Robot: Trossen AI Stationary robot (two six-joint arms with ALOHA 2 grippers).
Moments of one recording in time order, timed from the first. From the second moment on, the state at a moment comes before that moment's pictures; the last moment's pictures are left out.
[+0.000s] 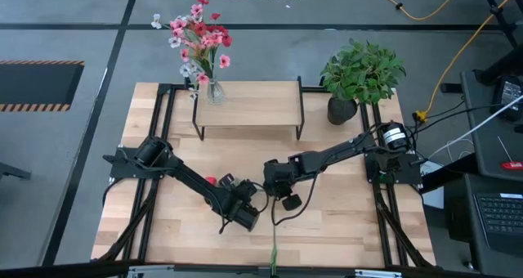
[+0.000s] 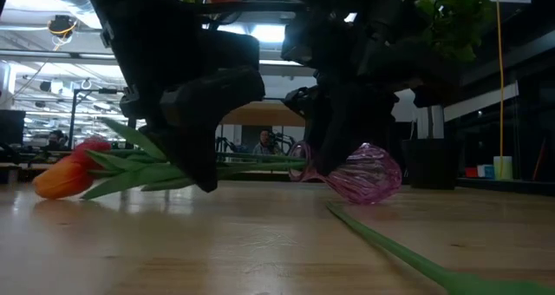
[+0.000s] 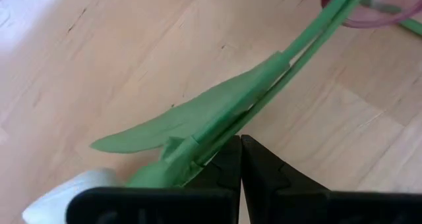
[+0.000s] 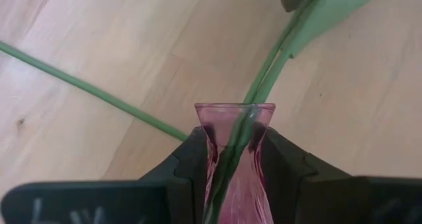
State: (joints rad) left arm -0.47 2.05 1.36 -0.77 -0.55 -1.13; right arm 0.21 1.93 1.20 -0.35 -0.13 -0.24
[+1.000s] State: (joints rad) left arm -0.47 2.05 1.51 -0.85 -0.70 -0.89; right arm 0.21 1.88 1.19 -0.27 -0.12 -0.22
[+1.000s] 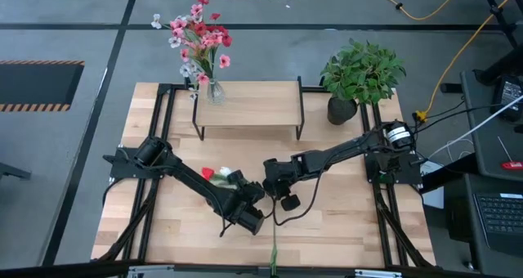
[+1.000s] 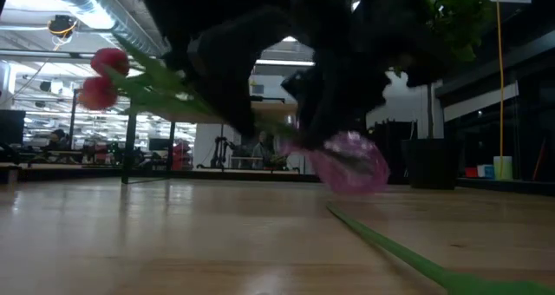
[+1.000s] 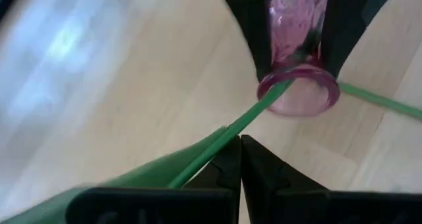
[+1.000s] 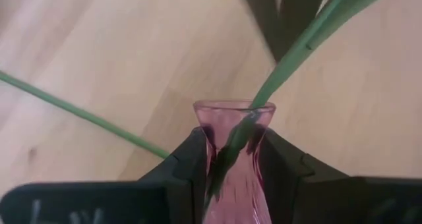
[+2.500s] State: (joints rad) left arm -0.34 2.03 1.78 -0.95 -0.73 -0.30; right arm -0.02 1.49 0.66 0.49 -0.21 -0.11
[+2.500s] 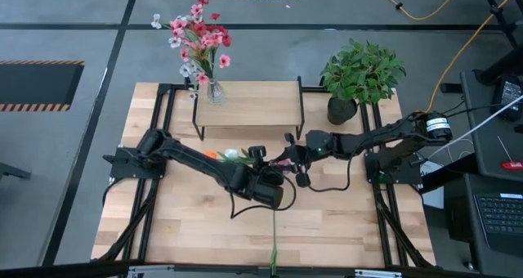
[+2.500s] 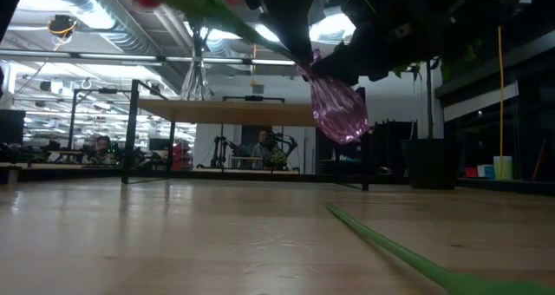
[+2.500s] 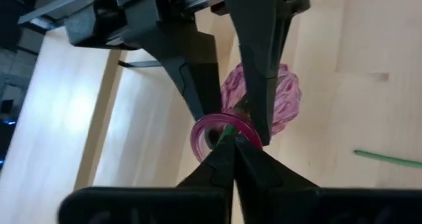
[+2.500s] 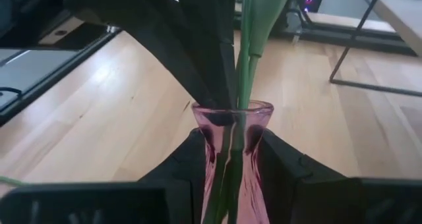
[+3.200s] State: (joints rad) left arm -0.32 1.96 1.83 -0.95 -0.72 -0.17; right arm -0.07 1.49 0.54 0.85 -0.22 -0.03
